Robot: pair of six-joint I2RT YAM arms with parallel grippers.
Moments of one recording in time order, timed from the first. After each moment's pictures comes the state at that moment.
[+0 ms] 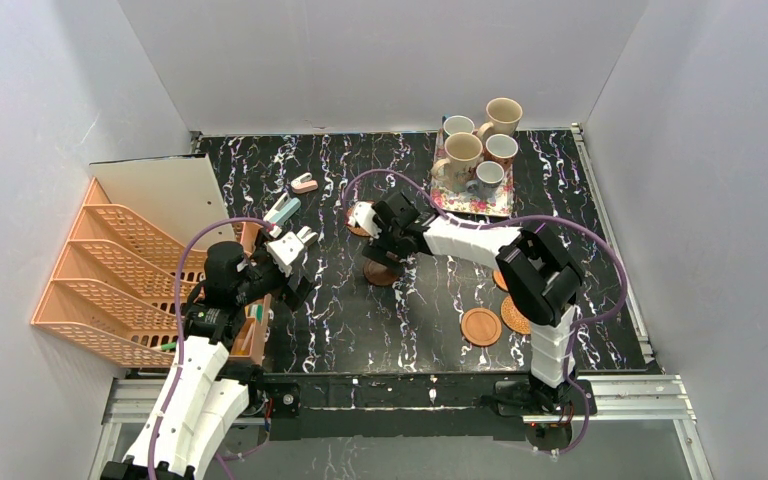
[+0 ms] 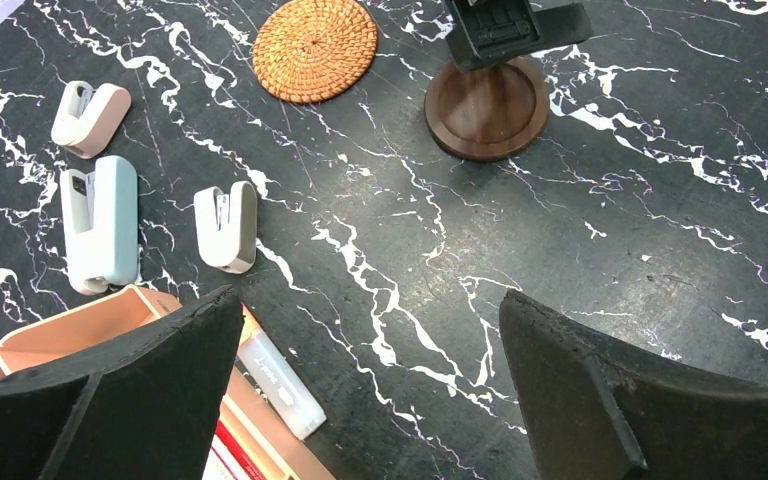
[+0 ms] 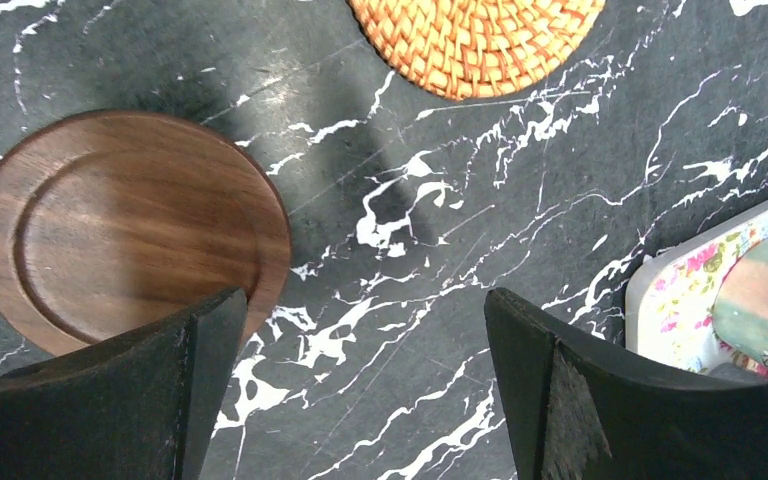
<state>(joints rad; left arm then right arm) -0.16 0.65 0.53 -0.37 0.54 0.46 0.83 1.95 1.34 -0.37 0.12 -0.46</state>
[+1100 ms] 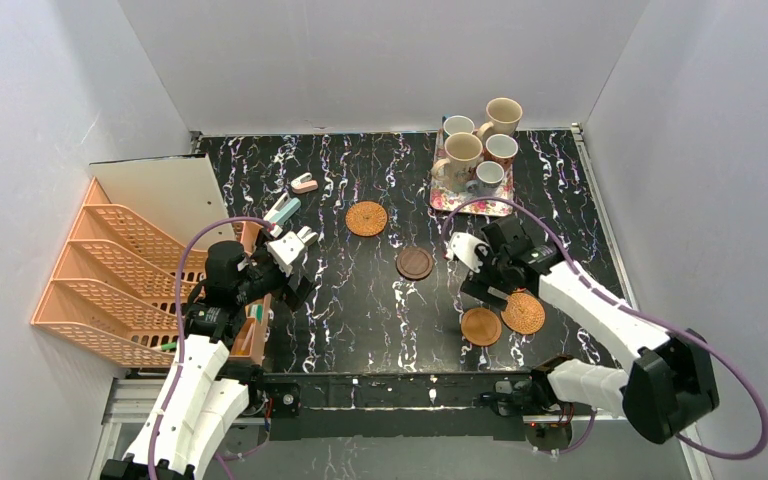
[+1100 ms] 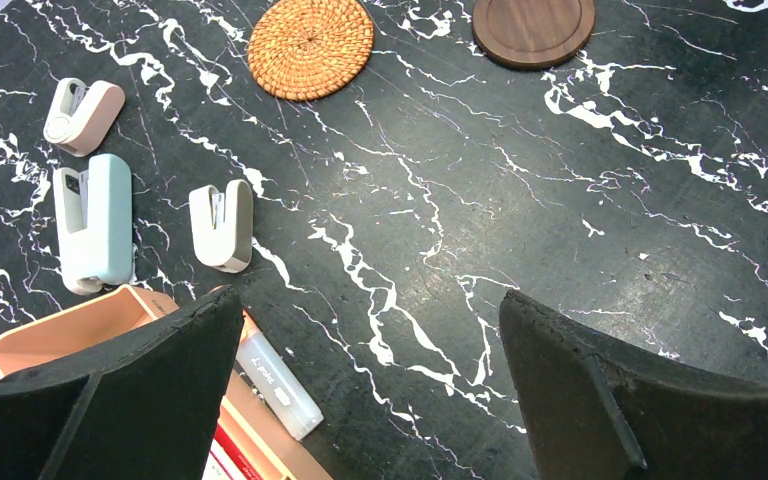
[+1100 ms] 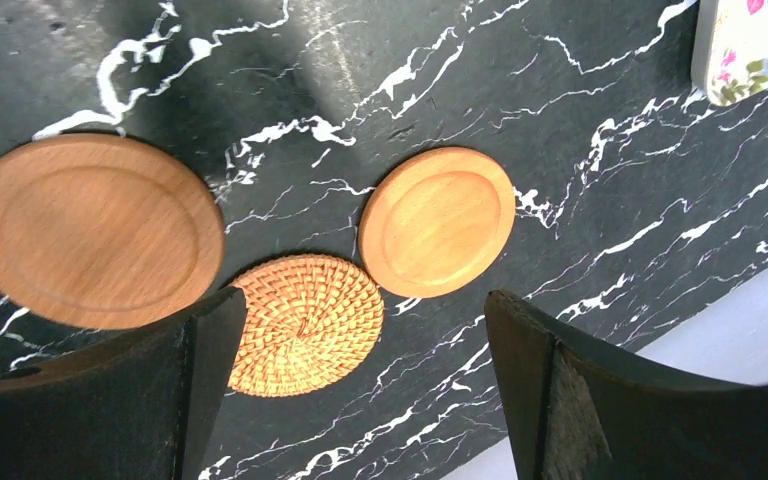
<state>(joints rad) -0.16 0.66 0.53 -0.37 0.55 0.46 0.53 1.18 0.80 -0.72 0.08 -0.69</state>
